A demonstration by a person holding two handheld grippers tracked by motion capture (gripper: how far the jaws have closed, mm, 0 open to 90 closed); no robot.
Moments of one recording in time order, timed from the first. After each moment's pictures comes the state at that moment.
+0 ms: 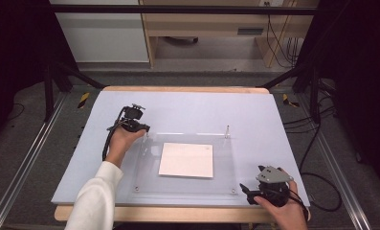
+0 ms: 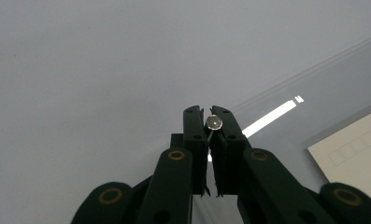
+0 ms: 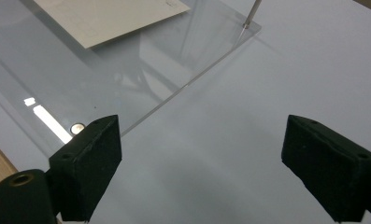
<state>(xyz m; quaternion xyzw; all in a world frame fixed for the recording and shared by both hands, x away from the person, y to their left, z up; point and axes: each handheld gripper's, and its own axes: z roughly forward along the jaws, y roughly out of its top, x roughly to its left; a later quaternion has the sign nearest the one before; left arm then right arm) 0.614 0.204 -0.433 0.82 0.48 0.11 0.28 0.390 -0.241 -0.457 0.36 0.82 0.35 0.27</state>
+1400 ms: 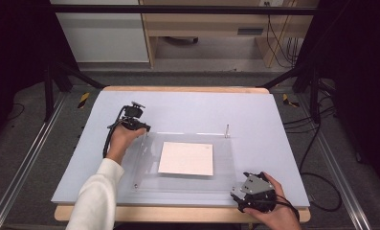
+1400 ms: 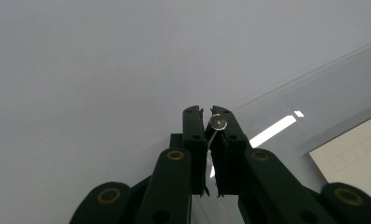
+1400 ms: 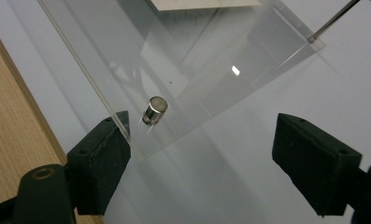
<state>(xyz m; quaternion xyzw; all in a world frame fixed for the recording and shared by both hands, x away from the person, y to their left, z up) 0.624 0.207 -0.436 0.82 0.49 0.08 0.28 0.383 -0.209 -0.473 0.26 0.87 0.31 0.27</state>
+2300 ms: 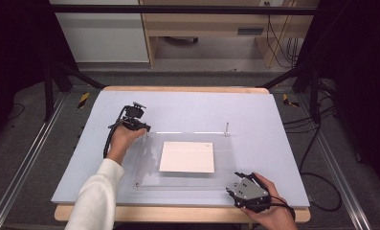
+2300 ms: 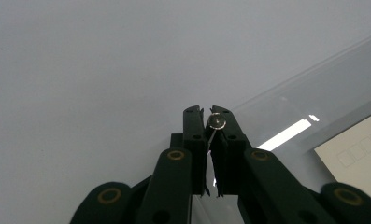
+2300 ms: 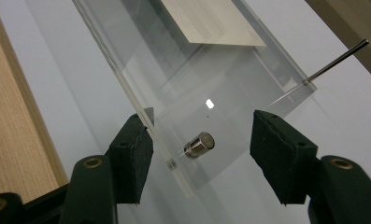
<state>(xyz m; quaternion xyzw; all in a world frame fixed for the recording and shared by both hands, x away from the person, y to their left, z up) 0.624 0.203 -0.436 0.82 0.49 0.09 0.27 0.379 -0.195 -0.470 0.19 0.87 0.33 0.32</state>
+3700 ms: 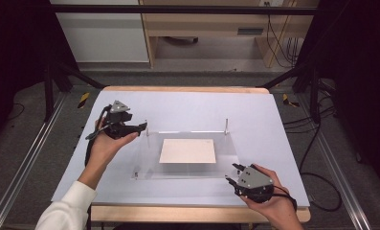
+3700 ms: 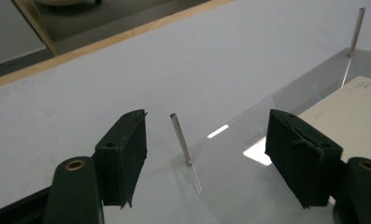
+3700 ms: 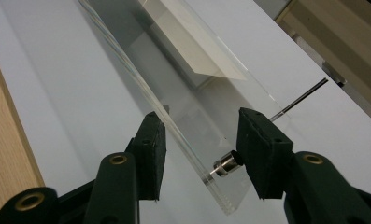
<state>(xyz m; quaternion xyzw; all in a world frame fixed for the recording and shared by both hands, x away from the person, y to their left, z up) 0.541 0.229 -0.367 0.79 0.41 0.22 0.40 0.390 -0.192 -0.426 0.20 0.85 0.36 0.31</state>
